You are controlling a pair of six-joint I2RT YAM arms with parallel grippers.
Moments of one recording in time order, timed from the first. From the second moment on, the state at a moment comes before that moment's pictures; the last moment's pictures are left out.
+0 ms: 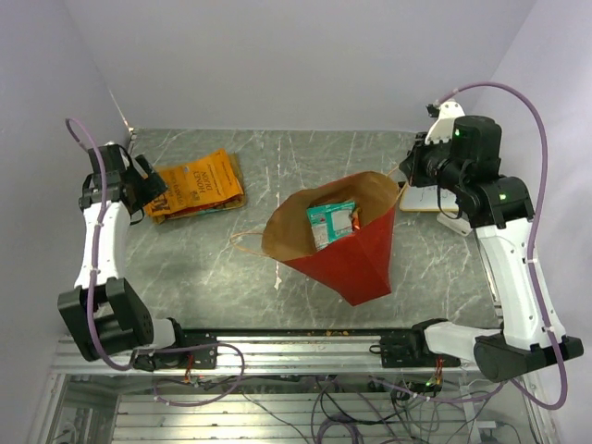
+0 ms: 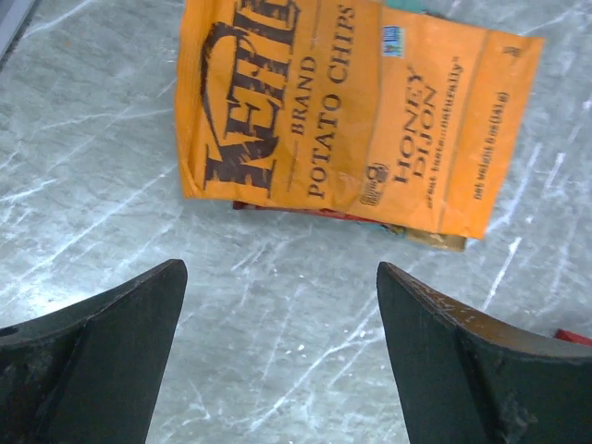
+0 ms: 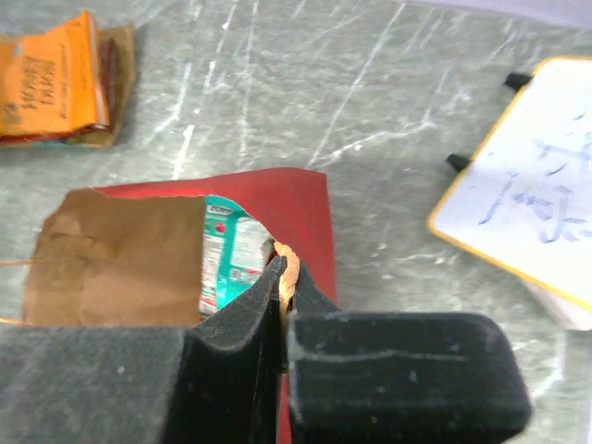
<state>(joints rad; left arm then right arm) 0.28 1.37 1.15 -0.57 0.06 -0.40 0.25 1.19 1.61 -0.89 -0.07 0.12</state>
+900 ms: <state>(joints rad) -0.40 1.21 1.08 -0.51 0.39 -0.53 0.35 1.17 1.55 -0.99 -0.46 -0.22</state>
